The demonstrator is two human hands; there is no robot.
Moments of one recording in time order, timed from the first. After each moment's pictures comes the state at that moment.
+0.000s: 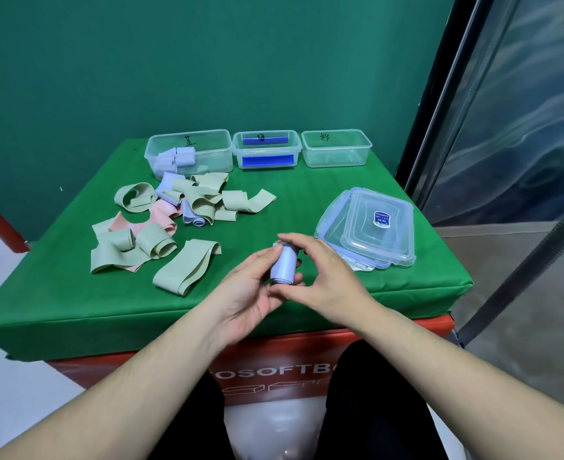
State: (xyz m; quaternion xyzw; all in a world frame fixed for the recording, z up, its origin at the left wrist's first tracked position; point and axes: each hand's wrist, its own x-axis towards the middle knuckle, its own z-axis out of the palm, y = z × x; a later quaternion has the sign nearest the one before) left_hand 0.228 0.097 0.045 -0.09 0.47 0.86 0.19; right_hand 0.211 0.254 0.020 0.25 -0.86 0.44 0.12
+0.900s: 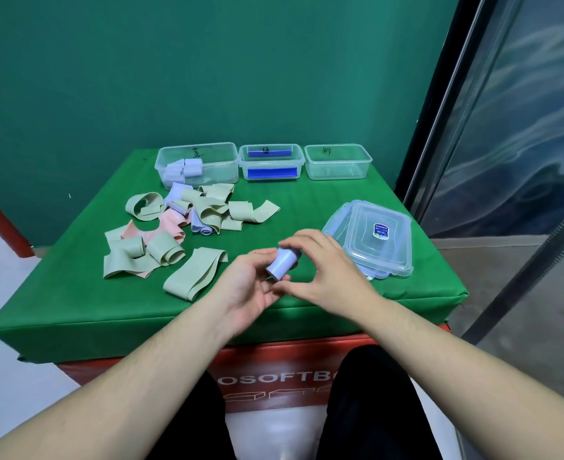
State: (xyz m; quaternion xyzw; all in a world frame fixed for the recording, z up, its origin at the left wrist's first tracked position) left_hand 0.226 0.089 0.068 -0.13 0.50 0.84 0.17; right_hand 0.202 0.252 0.041 0.28 -0.89 0.33 0.15
